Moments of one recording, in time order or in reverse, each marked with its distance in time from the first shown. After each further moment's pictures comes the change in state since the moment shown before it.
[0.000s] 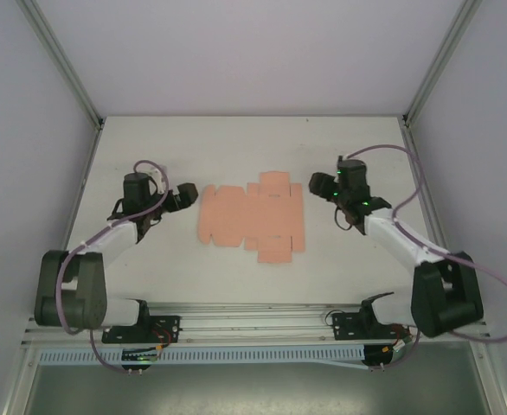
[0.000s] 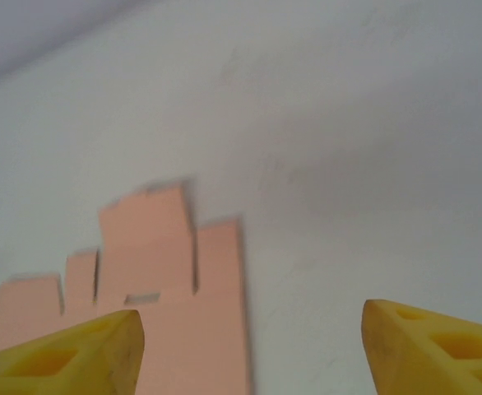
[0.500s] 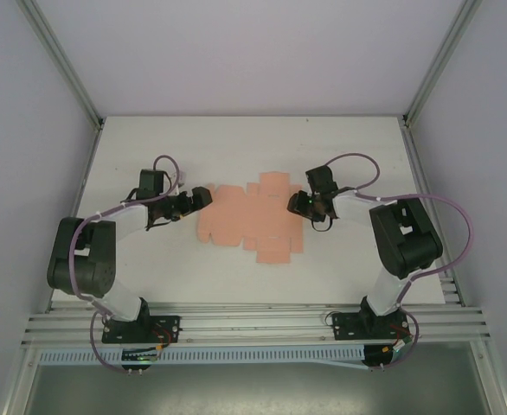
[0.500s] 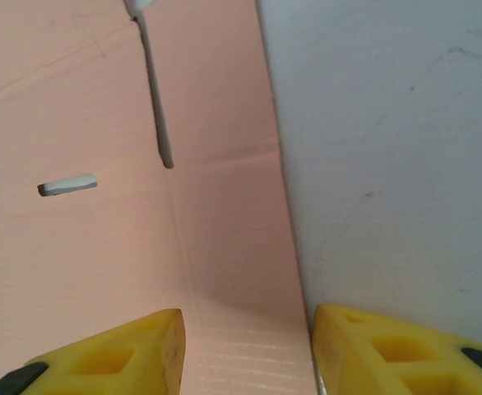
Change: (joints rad) left arm -0.041 0.207 0.131 -0.141 0.191 -0.054; right arm 0.040 0.384 0.103 -0.040 -0.200 0.146
